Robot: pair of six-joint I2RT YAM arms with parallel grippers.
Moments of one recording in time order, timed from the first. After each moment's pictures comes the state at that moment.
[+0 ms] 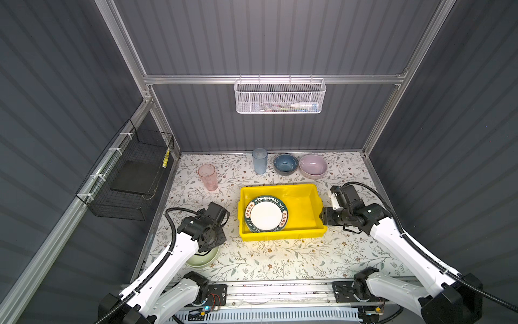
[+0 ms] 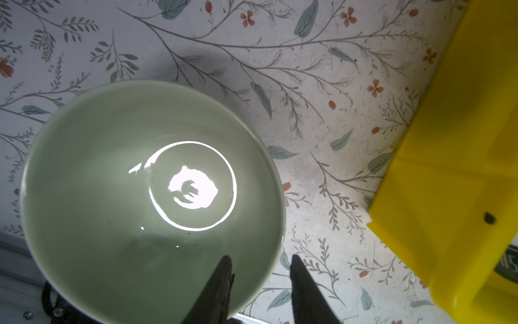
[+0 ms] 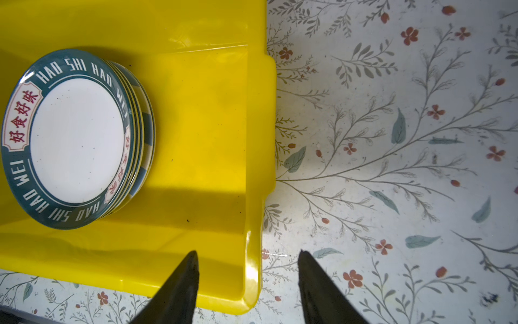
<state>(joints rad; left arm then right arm) -0.48 0.98 0.76 -1.12 -0.16 -0.85 0.40 1.08 0.87 -0.83 -0.01 0.38</state>
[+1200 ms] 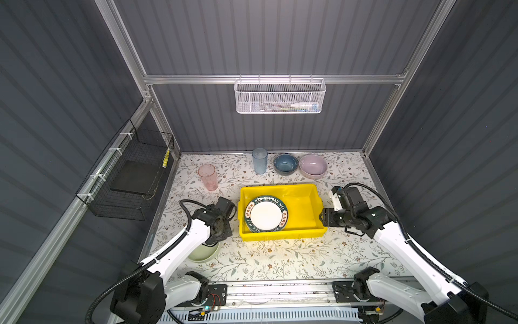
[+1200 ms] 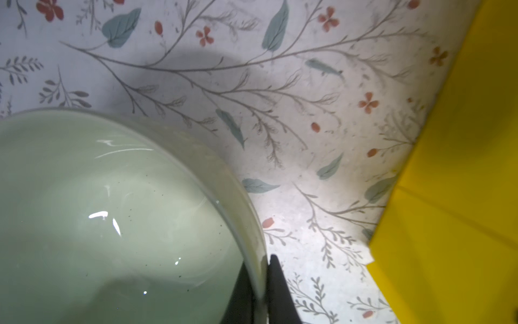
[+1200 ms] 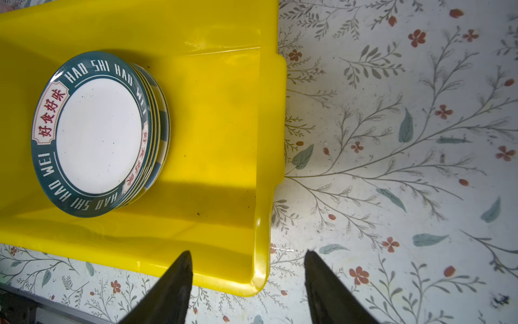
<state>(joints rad) -0.48 1.20 0.83 -1.00 -0.18 -0.74 0.40 1.02 0.86 -0.84 -0.04 0.38</state>
